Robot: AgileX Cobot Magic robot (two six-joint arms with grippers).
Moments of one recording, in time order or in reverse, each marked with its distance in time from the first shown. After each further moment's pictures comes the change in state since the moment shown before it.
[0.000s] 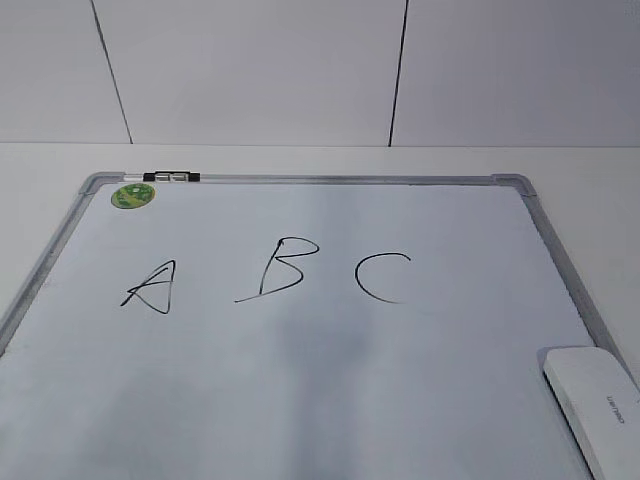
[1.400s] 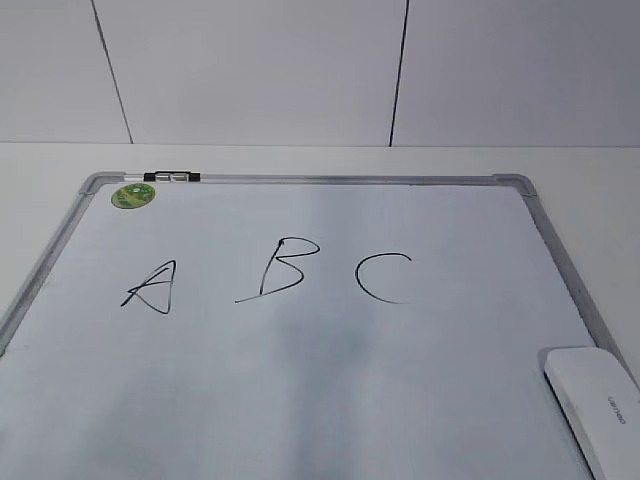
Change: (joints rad) left arm 0.000 0.000 0.000 0.000 0.000 0.000; right arm 0.000 0.000 -0.007 0.043 -0.001 -0.062
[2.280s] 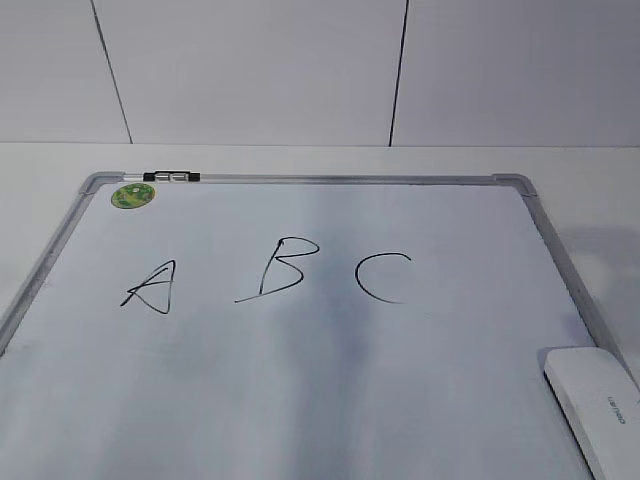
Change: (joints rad) left arm 0.000 0.260 -0.158 0.005 -0.055 0.000; right arm 0.000 0.730 -0.289 0.322 0.090 -0.184
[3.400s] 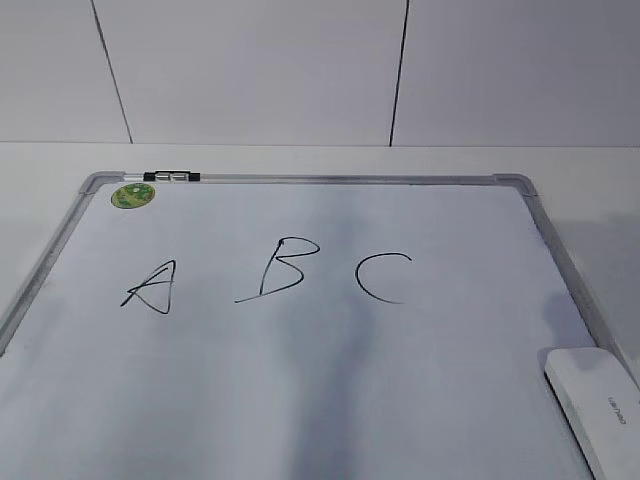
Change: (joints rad) left arm 0.000 0.356 0.000 -0.051 -0.119 0.027; right arm 0.000 0.357 0.000 0.047 -0.078 -0.134
